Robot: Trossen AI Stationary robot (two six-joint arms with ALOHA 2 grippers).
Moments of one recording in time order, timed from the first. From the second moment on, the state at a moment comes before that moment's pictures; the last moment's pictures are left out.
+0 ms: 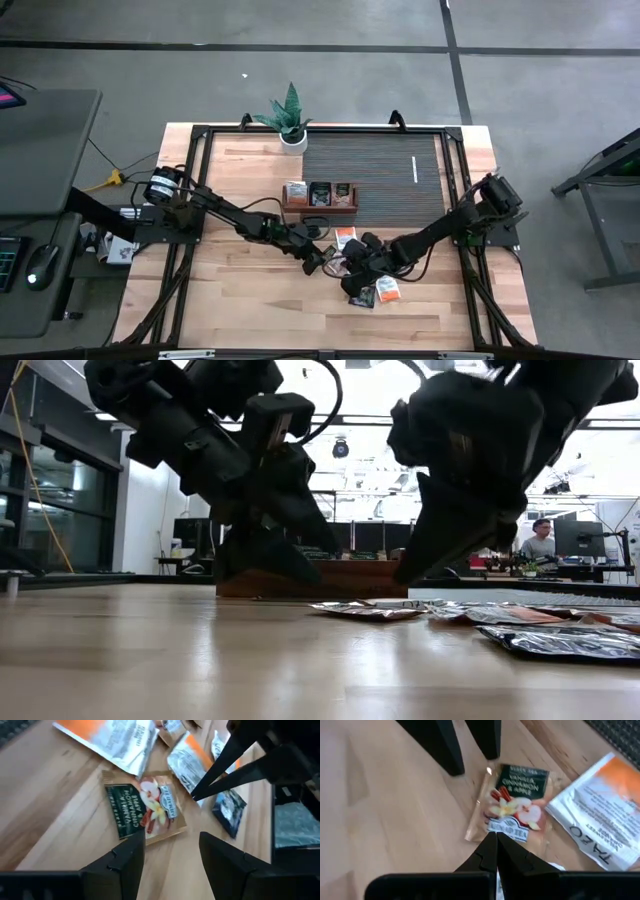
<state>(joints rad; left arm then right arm) -0.22 1.82 0.85 0.35 0.03 -0.89 0.44 1.83 0.97 -0.09 0.36 0.90</state>
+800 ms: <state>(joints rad) -0.22 1.82 0.85 0.34 -0.05 -0.95 0.44 1.89 0.97 -0.09 0.29 0.94</state>
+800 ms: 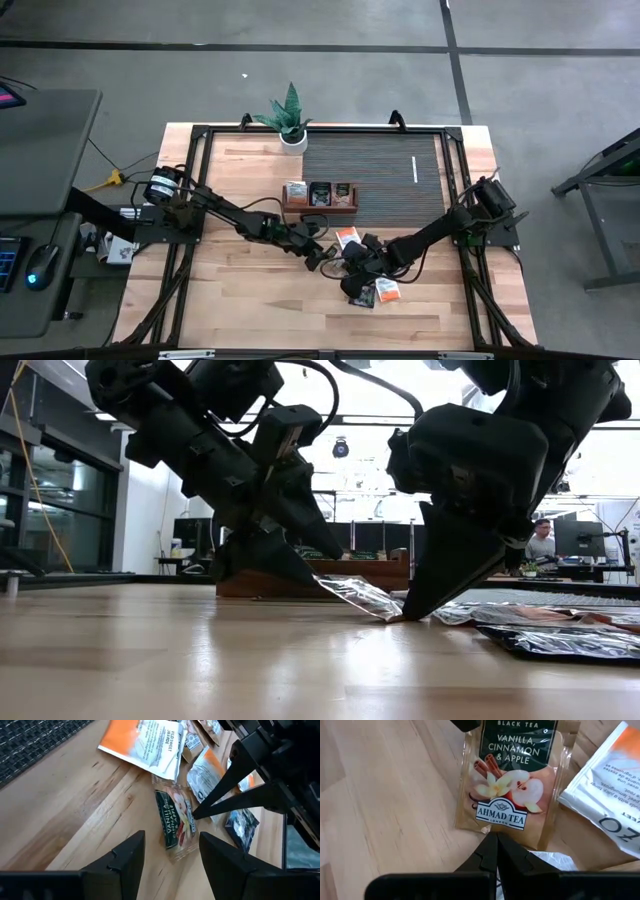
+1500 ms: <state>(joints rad) -0.14 1.84 0.86 0.32 0.13 -1.00 0.44 1.89 0.97 -0.09 0.29 0.94</state>
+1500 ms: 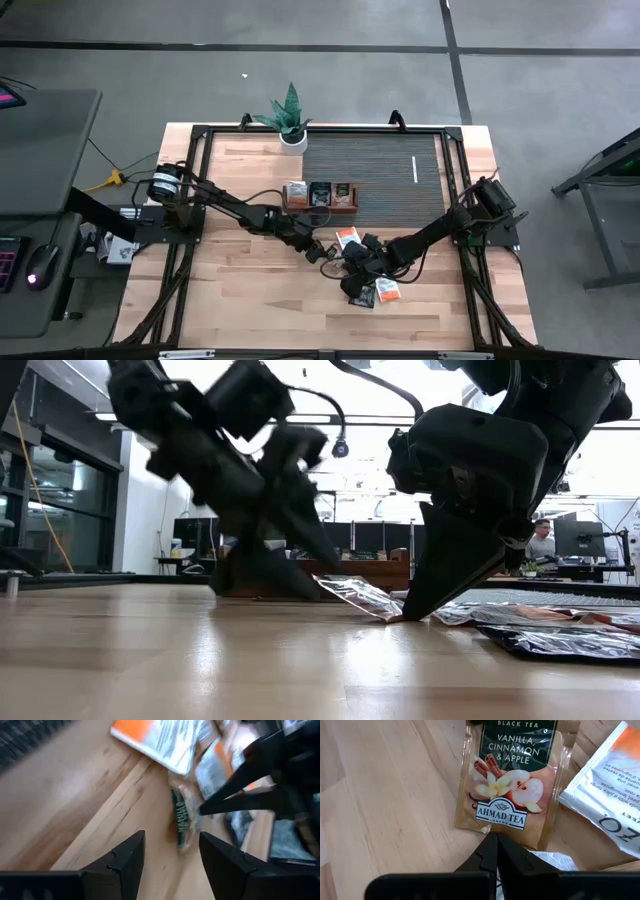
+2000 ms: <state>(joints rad) -0.14 1.97 1.04 0.20 0.25 -0.94 0.44 1.89 0.97 -0.09 0.30 0.94</state>
